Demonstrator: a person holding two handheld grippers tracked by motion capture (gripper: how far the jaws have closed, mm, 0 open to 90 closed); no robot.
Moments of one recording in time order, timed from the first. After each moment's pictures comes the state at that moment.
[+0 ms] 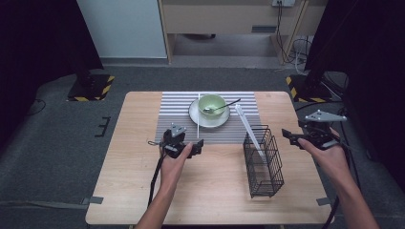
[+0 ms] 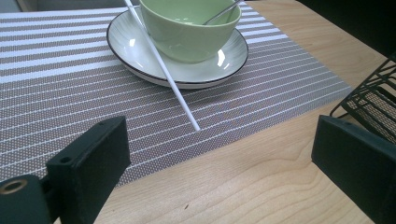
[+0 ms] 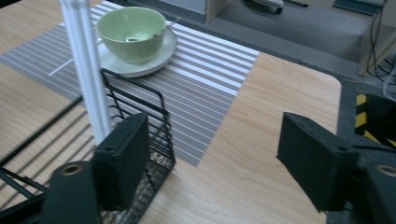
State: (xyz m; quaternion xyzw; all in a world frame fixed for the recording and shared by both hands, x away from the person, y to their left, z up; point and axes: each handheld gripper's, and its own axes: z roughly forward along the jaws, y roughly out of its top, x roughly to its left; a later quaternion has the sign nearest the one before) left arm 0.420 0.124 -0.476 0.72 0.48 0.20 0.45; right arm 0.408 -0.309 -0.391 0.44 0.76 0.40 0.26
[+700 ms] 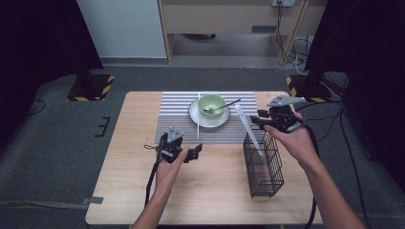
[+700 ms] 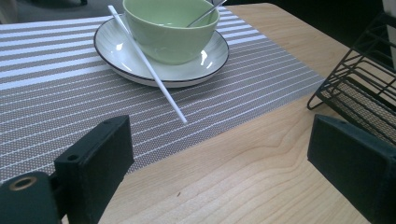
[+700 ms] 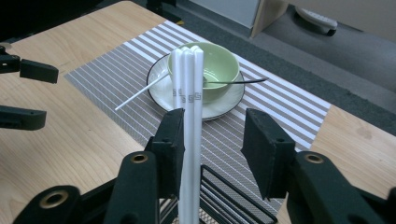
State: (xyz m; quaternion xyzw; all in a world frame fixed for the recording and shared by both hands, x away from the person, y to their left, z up) left arm 0.405 0.129 -0.476 0.74 0.45 0.19 0.47; right arm 0.442 -0.213 -0.363 0.36 0.80 0.42 0.22
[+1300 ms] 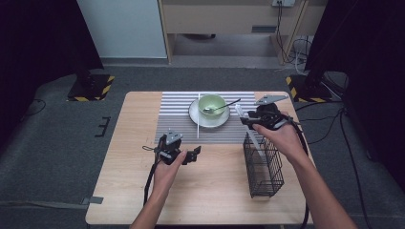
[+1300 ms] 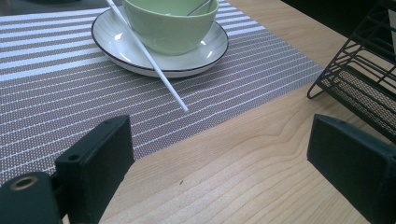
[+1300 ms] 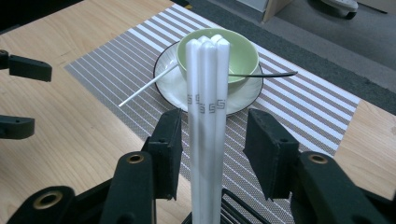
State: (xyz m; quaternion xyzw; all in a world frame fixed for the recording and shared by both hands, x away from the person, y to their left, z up) left arm 0.403 0.135 -0.481 0.75 0.44 0.19 0.46; right arm 0.462 -0.189 -0.380 0.37 0.82 0.40 0.20
